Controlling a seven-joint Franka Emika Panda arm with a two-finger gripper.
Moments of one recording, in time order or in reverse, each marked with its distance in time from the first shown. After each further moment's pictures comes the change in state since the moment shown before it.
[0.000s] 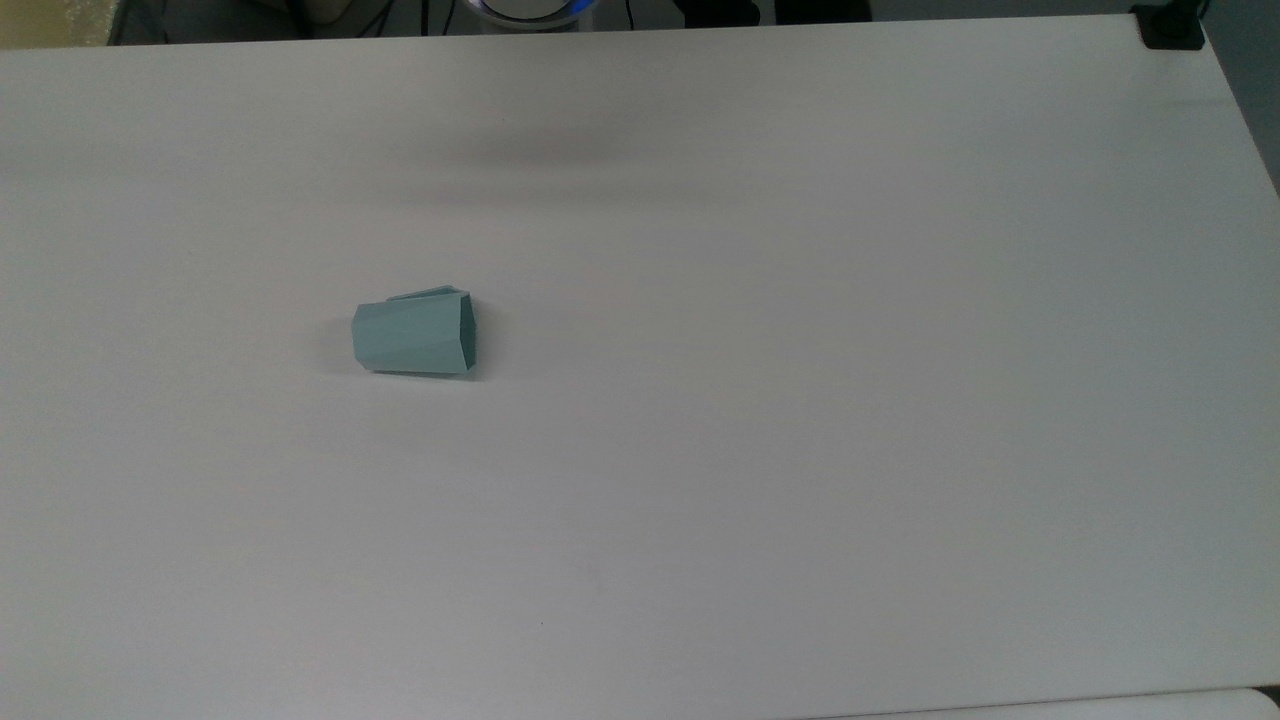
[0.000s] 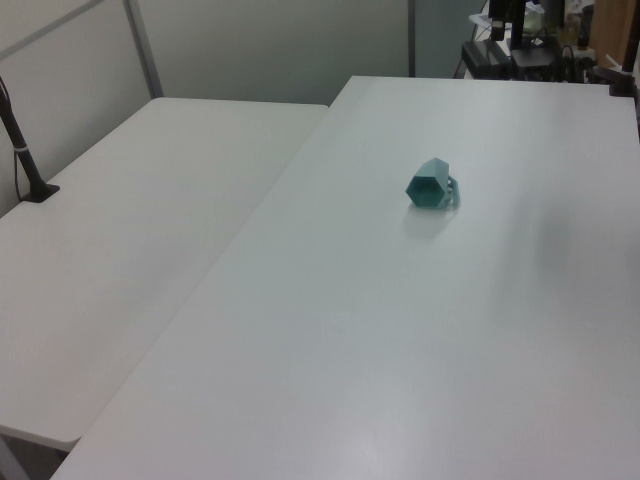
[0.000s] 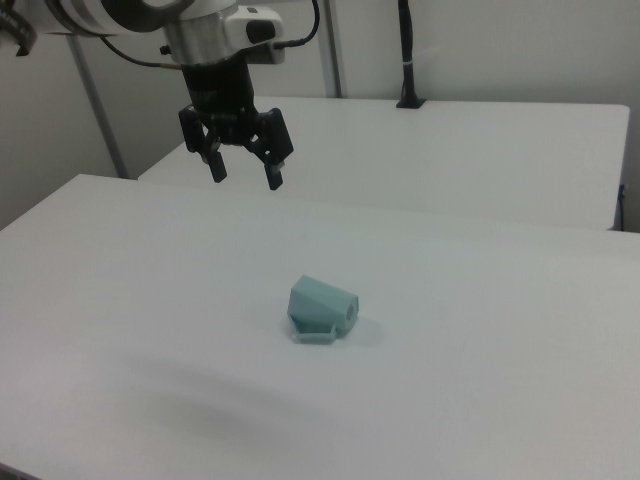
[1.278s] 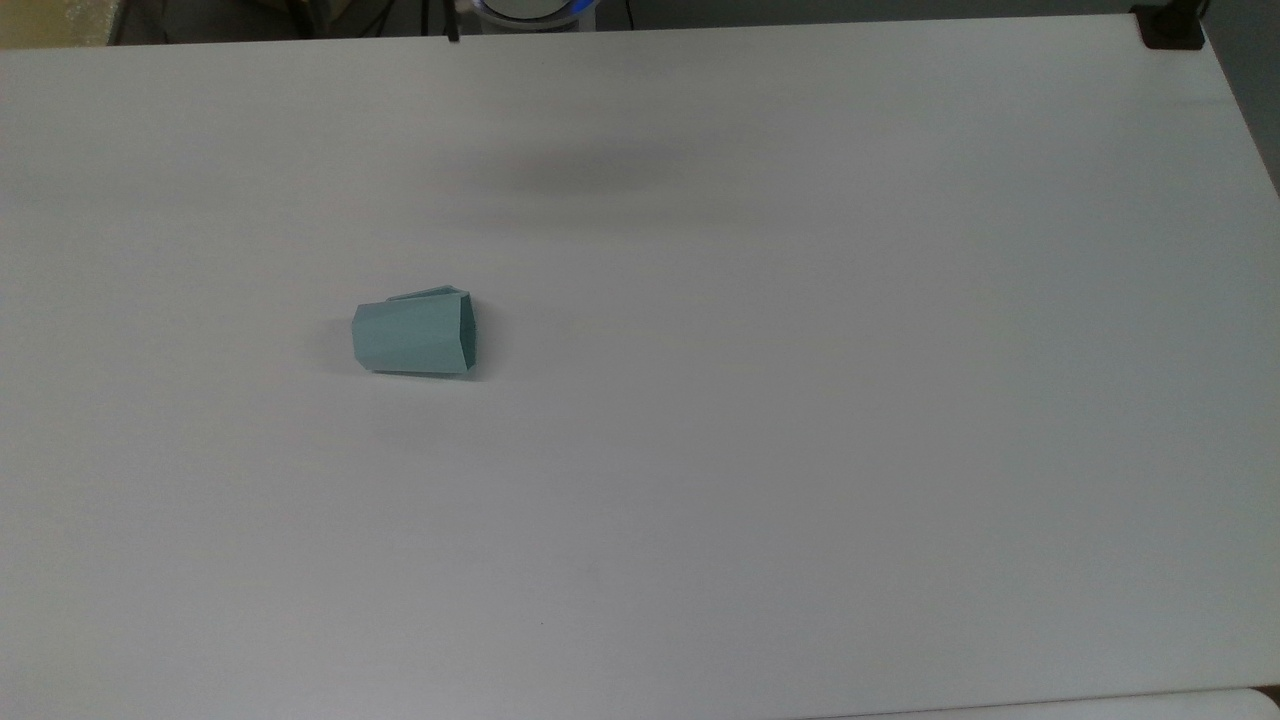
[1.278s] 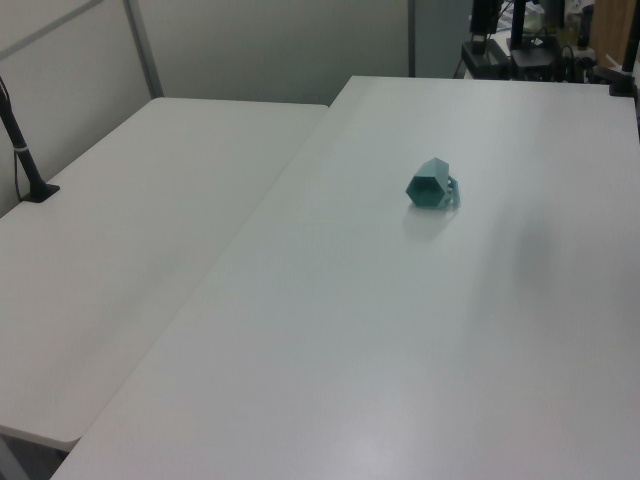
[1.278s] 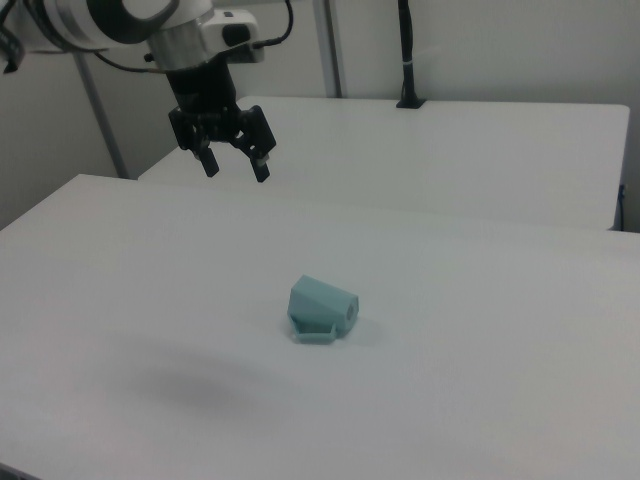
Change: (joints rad) arm 0.072 0.025 0.031 -0.025 -0.047 0.113 0.134
